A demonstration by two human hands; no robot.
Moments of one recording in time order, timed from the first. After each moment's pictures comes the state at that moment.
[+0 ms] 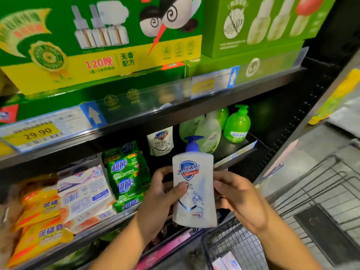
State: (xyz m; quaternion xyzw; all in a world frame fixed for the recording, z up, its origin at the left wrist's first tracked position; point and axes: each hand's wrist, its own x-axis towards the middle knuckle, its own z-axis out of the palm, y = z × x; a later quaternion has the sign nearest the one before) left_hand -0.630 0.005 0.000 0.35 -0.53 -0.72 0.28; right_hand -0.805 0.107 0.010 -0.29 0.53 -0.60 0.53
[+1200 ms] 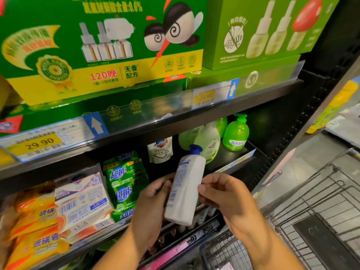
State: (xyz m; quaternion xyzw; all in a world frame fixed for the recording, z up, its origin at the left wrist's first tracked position) left_hand -0.633 0.005 0.017 0.42 -0.47 -0.71 0.31; right_hand -0.791 0.085 0.015 -0.25 0.54 -0.65 0.47
